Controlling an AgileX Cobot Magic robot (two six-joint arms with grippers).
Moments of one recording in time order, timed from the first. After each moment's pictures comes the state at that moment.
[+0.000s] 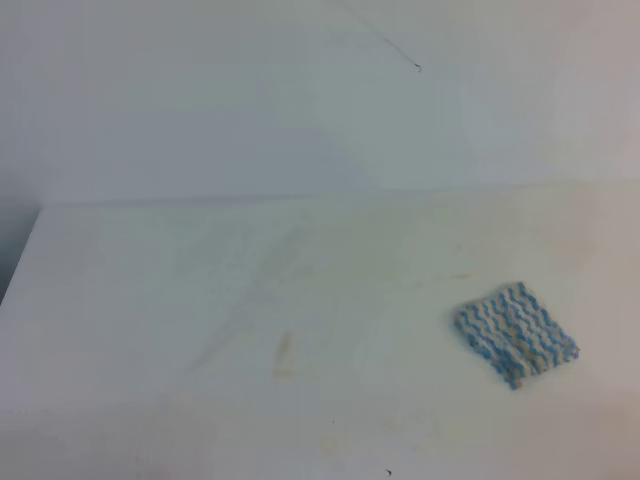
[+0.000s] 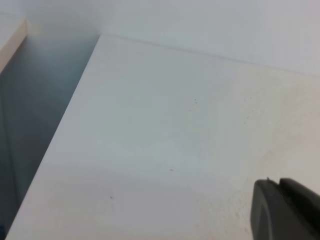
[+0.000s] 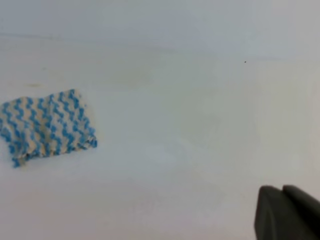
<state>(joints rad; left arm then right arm) 0.00 -0.03 0.05 -0.10 0.31 -0.21 -0.06 -0.01 0.01 -0.09 0.34 -0.06</state>
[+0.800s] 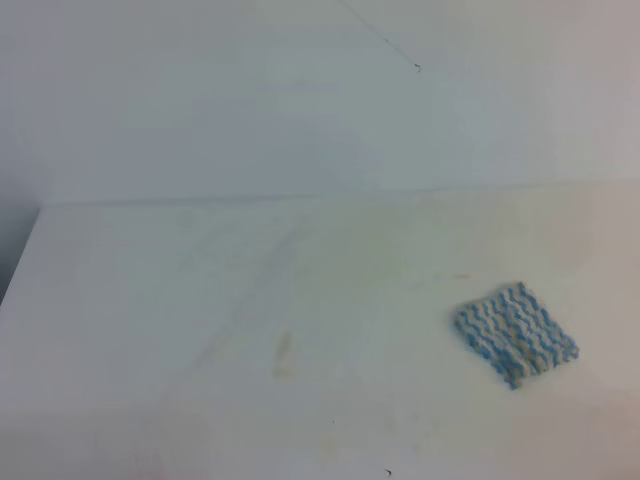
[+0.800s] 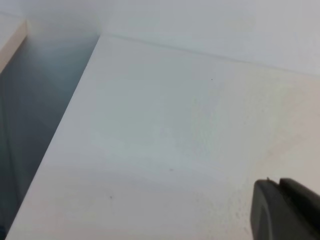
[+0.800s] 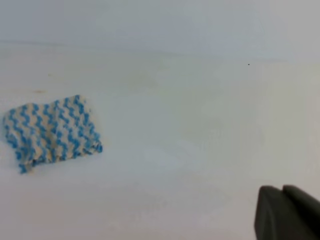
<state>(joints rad) 0.00 -0.03 0.05 -0.10 0.31 -0.21 -0.06 -0.01 0.01 -0.07 0.33 -0.07</state>
